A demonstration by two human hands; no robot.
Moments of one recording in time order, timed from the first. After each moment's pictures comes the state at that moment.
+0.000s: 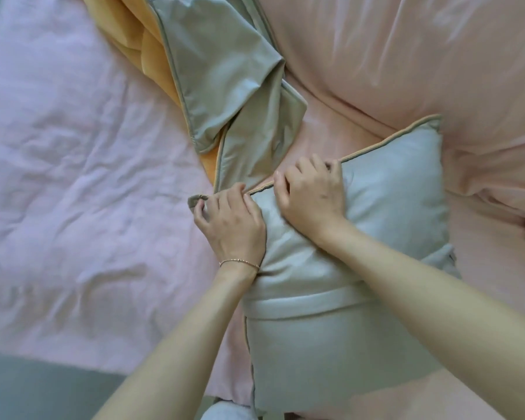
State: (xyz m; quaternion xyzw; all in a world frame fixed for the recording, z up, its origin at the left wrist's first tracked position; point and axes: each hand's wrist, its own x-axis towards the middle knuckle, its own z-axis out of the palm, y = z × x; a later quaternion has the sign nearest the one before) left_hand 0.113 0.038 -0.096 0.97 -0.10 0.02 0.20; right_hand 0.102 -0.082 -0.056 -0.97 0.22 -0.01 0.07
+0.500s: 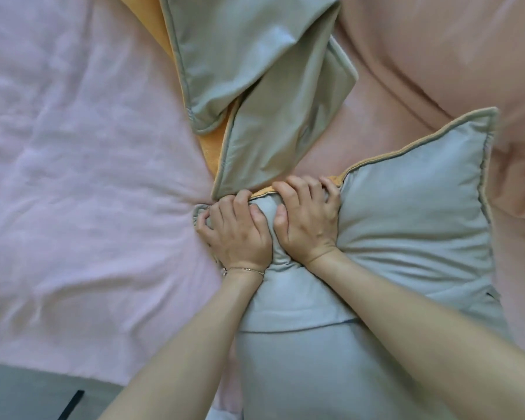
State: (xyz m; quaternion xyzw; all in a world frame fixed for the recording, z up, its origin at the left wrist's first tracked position) left_hand 0.103 0.044 -0.173 0.98 -0.07 0.01 0.17; right_hand 0.082 -0.061 -0.163 -0.98 0.11 -0.08 0.12
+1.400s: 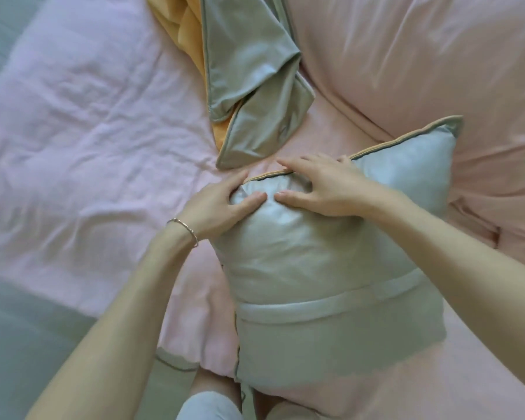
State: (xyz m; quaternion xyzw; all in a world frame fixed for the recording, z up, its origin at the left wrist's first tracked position) left_hand 0.109 0.093 -0.014 0.86 -0.19 -0.37 0.30; right_hand 0.061 -0.102 0.011 -0.95 -0.01 0.27 0.16
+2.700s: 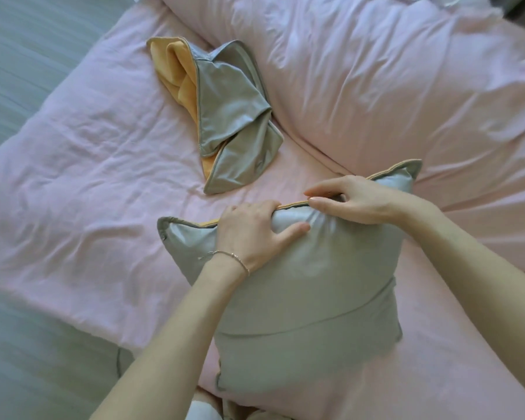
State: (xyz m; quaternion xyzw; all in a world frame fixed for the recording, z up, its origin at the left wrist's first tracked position) left_hand 0.034 0.042 0.059 0.93 -0.27 -0.13 0.21; right_hand 0.010 -0.154 0.103 -0.93 0.01 0.27 0.25
